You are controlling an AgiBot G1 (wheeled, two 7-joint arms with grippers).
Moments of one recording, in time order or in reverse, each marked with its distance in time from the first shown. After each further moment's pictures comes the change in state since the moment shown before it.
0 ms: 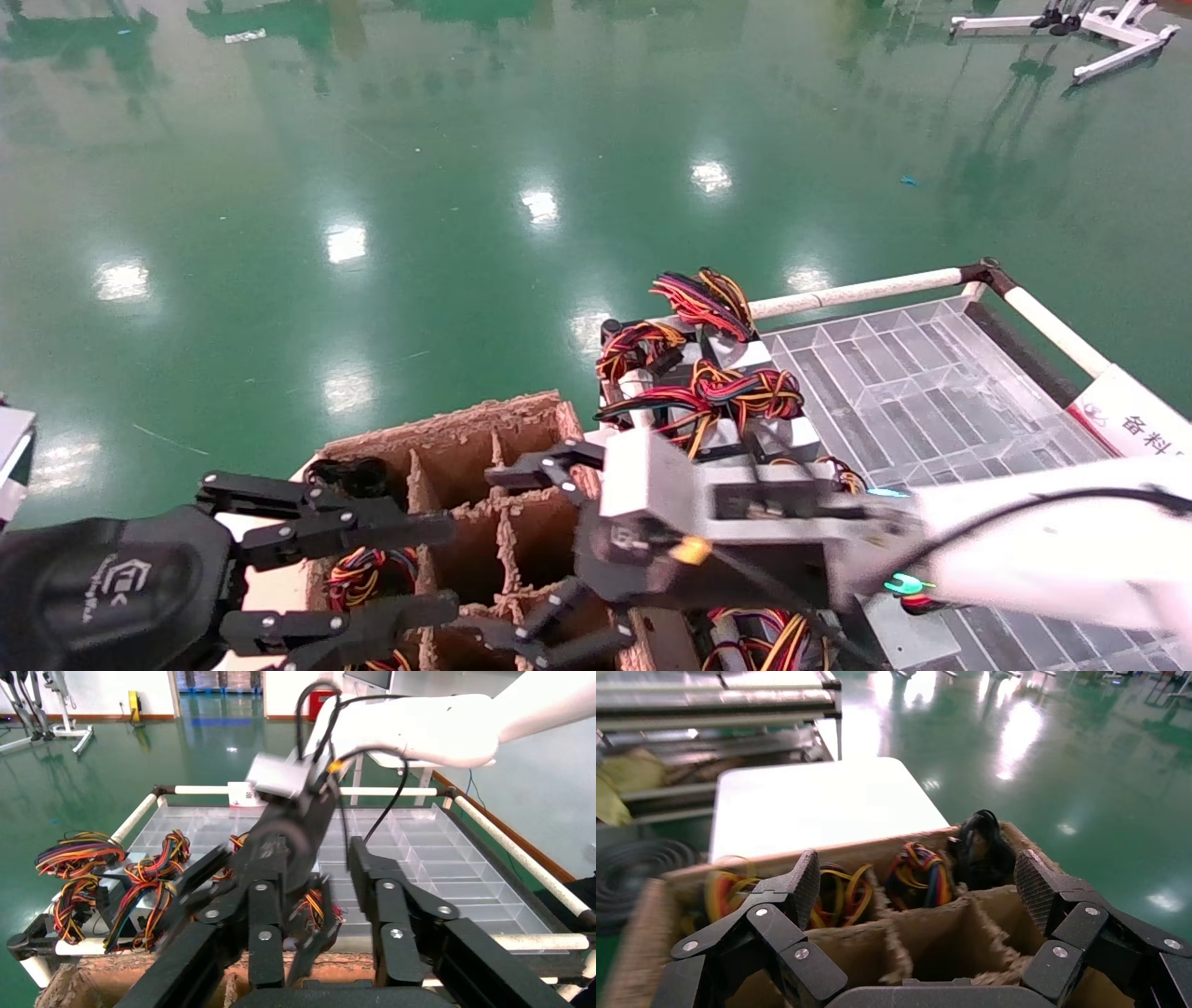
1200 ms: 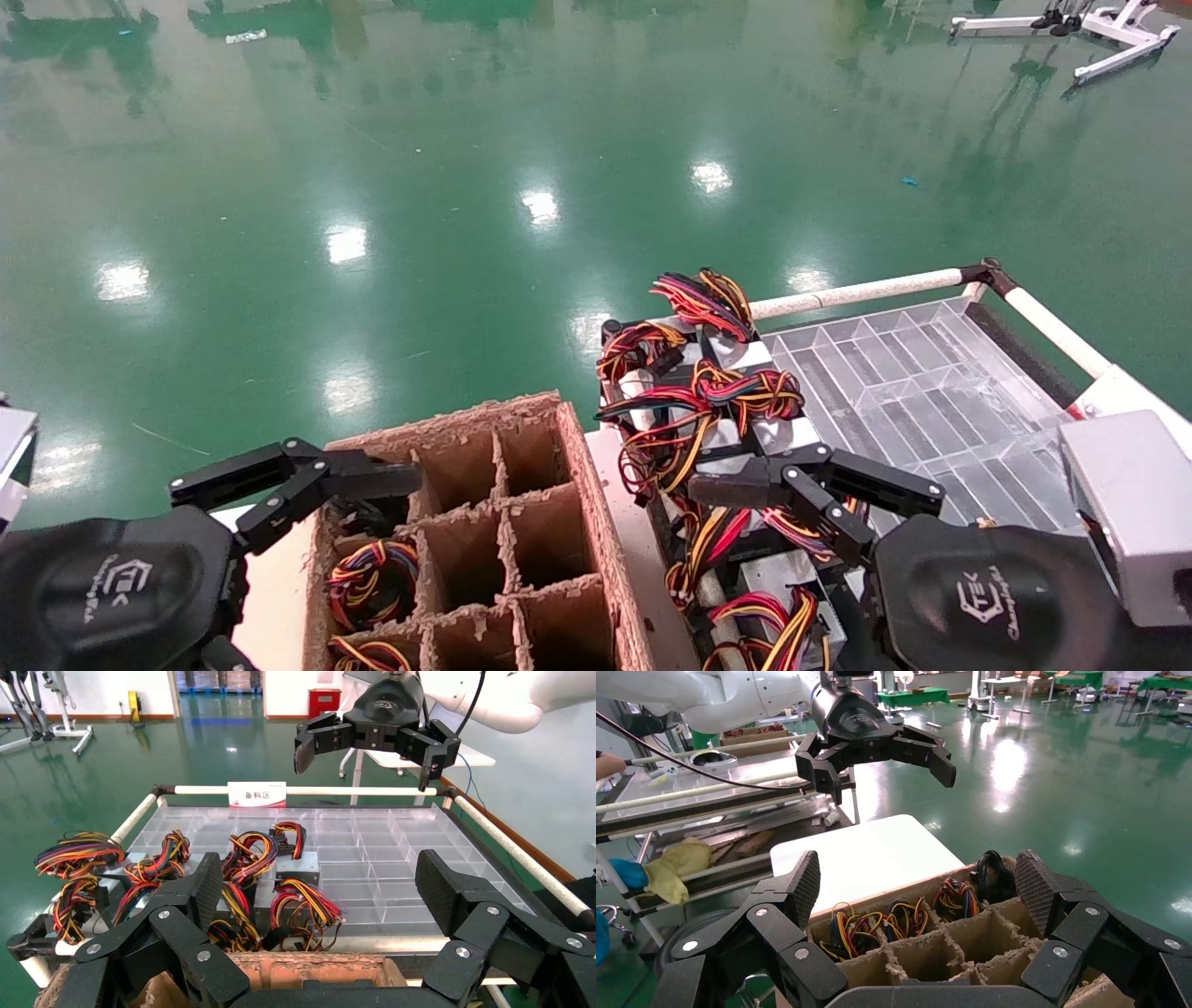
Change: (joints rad) left arm 0.000 0.000 0.000 0.000 0.000 0.000 0.000; right arm -0.247 0.469 0.234 0.388 0.407 -0.121 0.272
